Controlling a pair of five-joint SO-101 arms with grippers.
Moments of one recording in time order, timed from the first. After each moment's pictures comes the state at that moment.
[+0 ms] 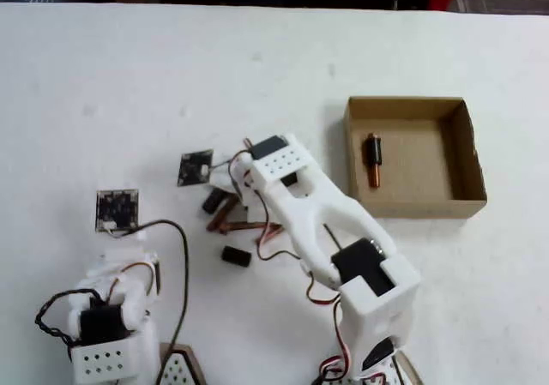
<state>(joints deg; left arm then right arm) -16.4 -104.1 97.1 73.2 -3.3 -34.3 16.9 11.0 65.7 60.2</state>
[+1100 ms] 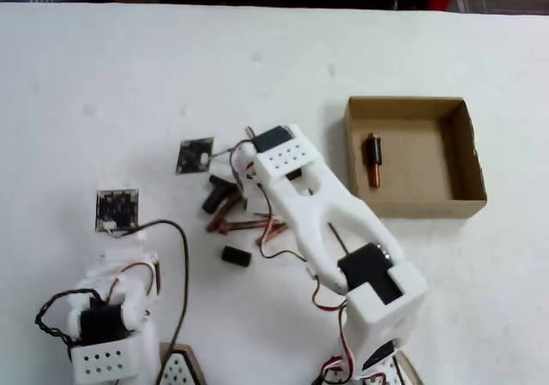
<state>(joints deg) -16.4 -104.1 97.1 73.2 -3.3 -33.1 13.2 8.1 69.6 57.7</state>
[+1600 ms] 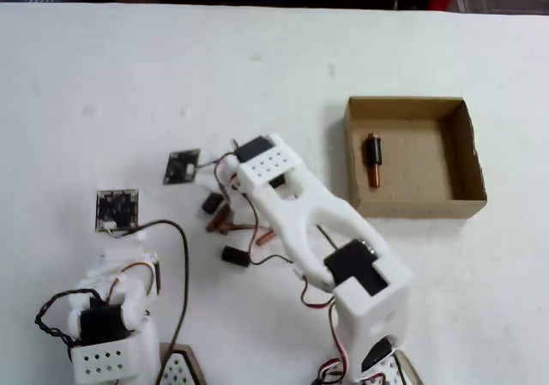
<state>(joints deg) -16.4 -104.1 97.1 73.2 -3.3 -37.2 18.5 8.0 68.4 54.1</state>
